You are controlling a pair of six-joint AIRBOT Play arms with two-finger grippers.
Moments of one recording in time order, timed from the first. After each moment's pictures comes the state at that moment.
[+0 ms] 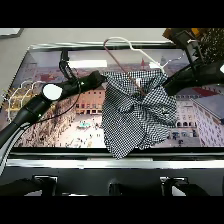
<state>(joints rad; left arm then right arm) -0.47 -1.37 1.28 0.71 -0.42 -1.57 0.02 -1.18 1.53 -1.23 1.32 0.93</state>
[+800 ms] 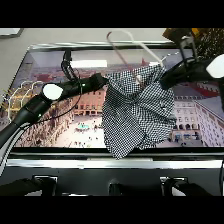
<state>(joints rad) -0.47 -1.37 1.29 0.71 -0.47 -1.54 0.13 -1.22 1.54 -1.41 1.19 1.04</state>
